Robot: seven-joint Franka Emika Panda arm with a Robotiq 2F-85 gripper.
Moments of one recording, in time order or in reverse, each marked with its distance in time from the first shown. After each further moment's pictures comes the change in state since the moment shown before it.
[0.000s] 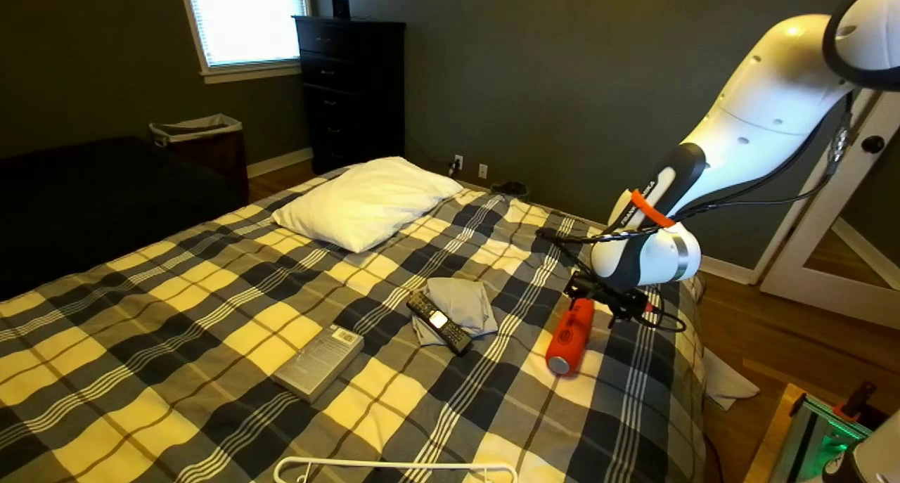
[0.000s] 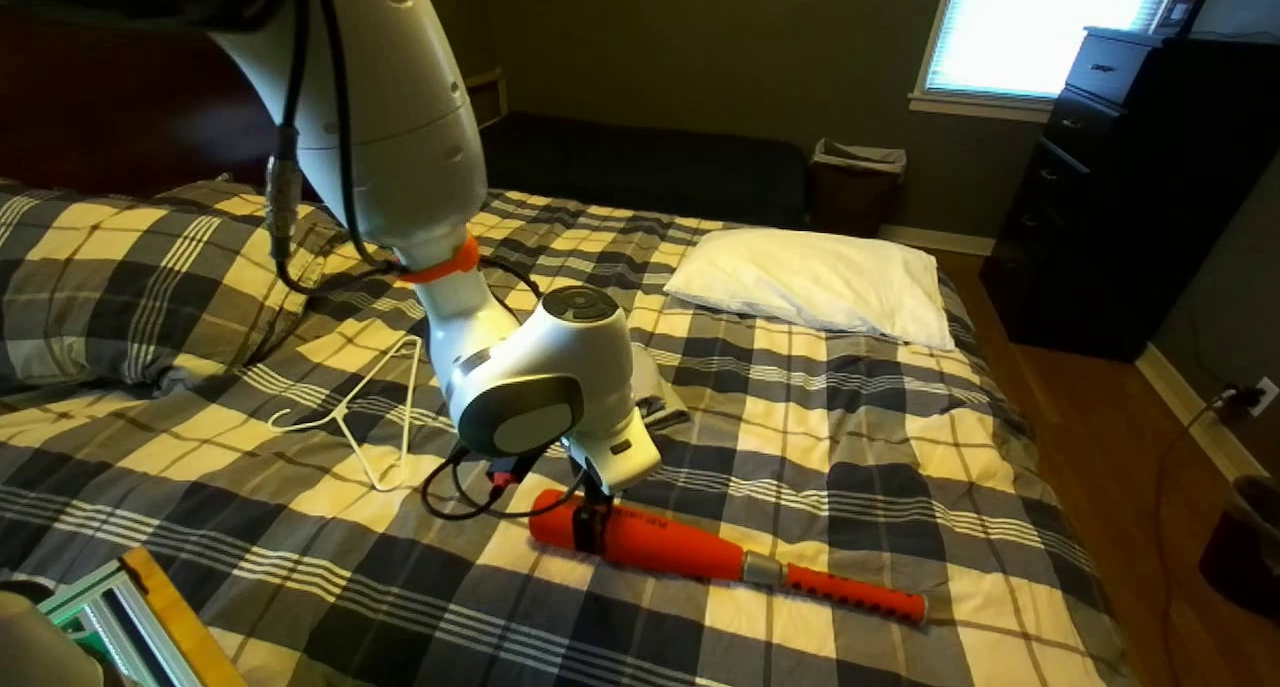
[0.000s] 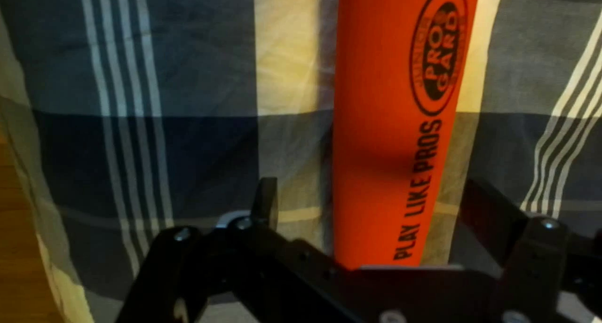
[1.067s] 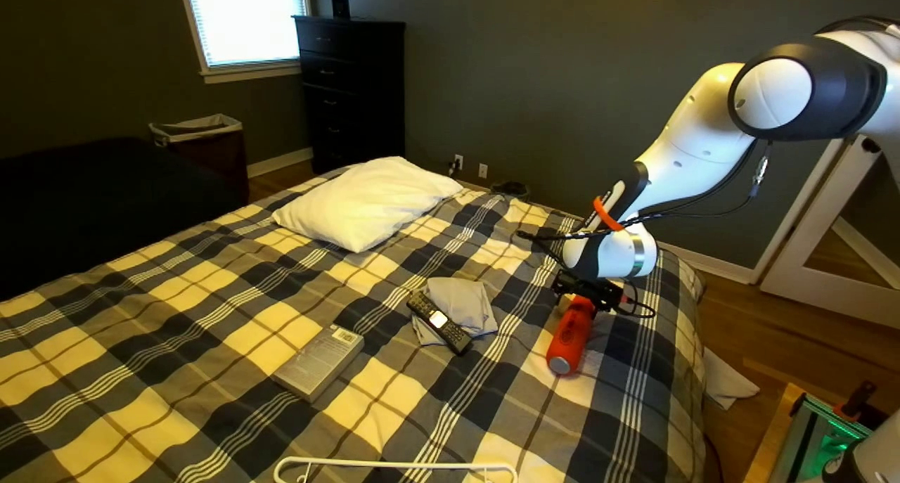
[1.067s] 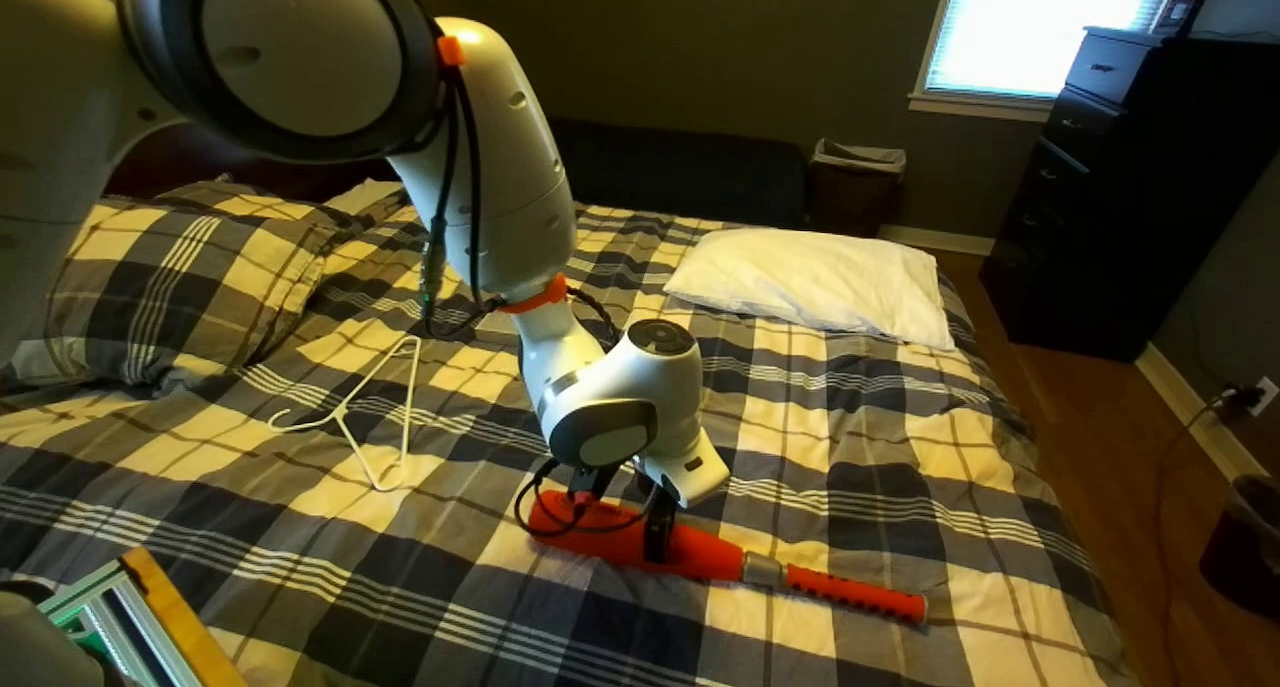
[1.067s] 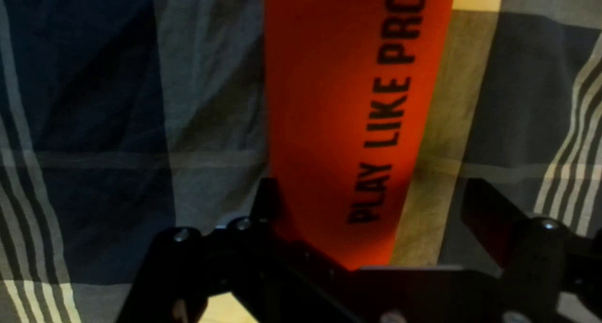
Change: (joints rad) arm -0.014 0.261 -0.042 0.323 0.081 -0.089 -0.162
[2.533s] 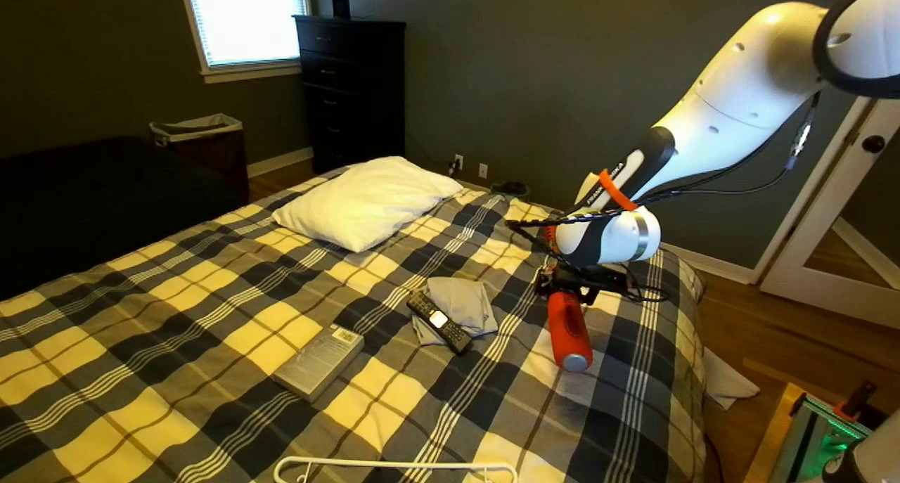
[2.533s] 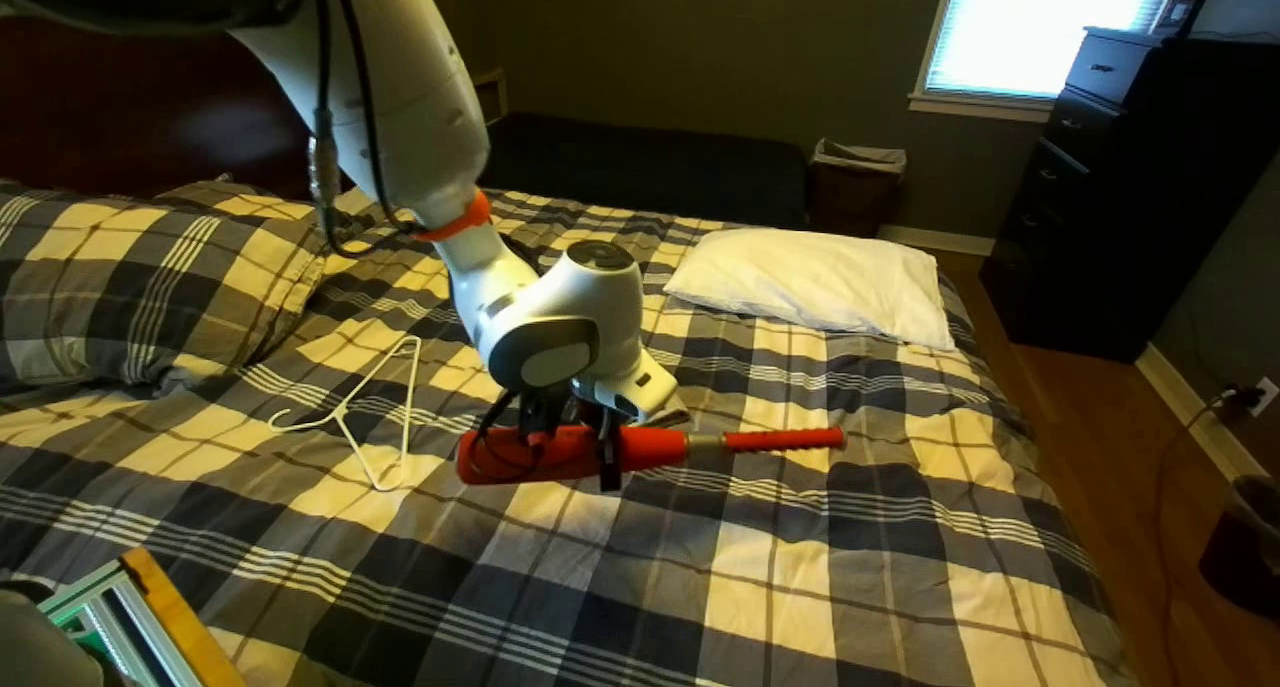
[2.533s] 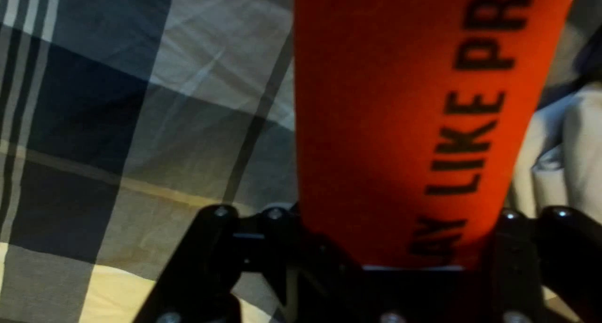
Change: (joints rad) arm 0.148 -0.258 0.017 -0.176 0.005 -0.087 -0.212
